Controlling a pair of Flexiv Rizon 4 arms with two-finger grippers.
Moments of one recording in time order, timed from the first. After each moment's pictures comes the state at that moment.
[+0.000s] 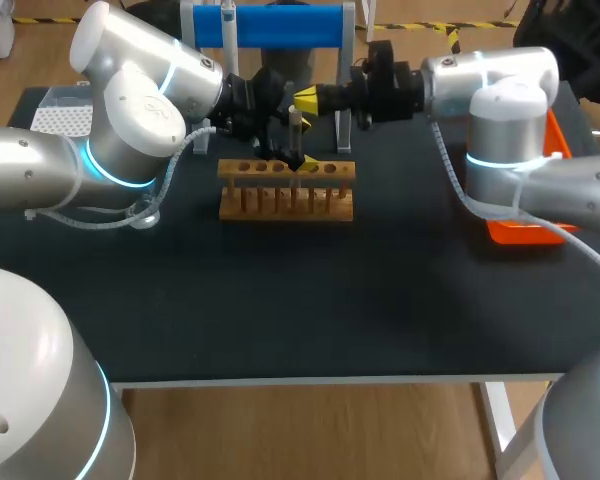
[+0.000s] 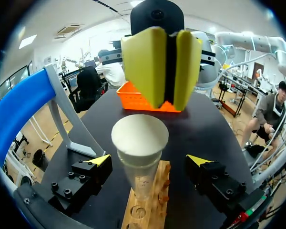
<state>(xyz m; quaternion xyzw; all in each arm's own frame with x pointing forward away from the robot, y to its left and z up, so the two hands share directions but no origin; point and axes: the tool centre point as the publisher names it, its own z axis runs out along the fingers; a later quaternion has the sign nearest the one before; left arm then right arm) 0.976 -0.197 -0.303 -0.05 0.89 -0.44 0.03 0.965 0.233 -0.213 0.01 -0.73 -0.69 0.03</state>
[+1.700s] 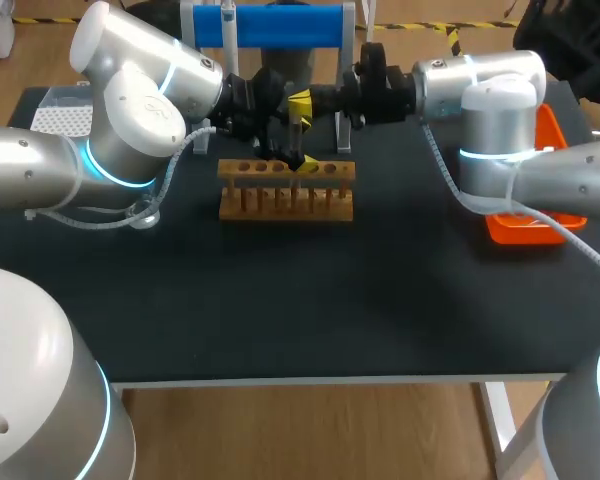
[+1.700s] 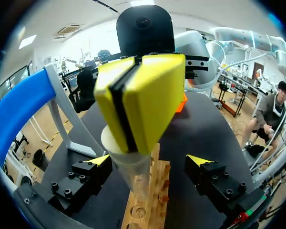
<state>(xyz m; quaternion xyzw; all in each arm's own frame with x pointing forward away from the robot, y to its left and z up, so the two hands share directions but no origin) 0.976 -0.197 -0.303 -0.05 0.89 -0.44 0.03 0.974 0.240 -0.221 -0.01 -0.71 -0.70 0.07</state>
